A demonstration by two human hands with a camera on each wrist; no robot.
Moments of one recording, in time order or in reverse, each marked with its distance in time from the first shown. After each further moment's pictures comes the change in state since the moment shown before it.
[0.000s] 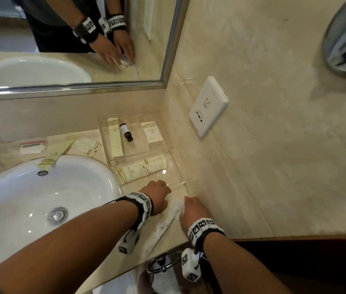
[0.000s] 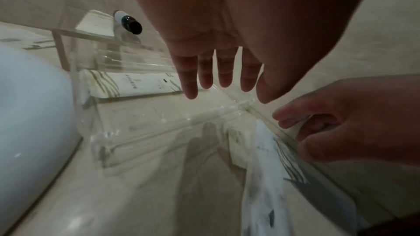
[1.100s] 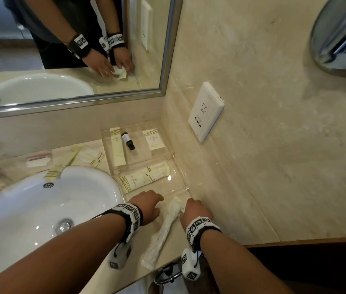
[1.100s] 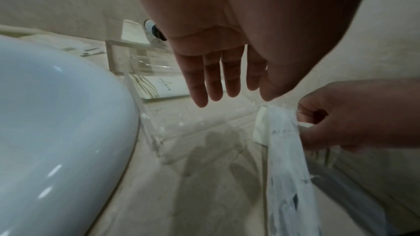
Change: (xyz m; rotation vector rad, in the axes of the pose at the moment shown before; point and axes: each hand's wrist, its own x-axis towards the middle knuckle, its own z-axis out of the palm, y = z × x) left_hand -0.019 -0.030 0.003 -0.068 0.036 -0.056; right_hand 0.018 -0.014 -0.005 -0.001 0.007 0.108
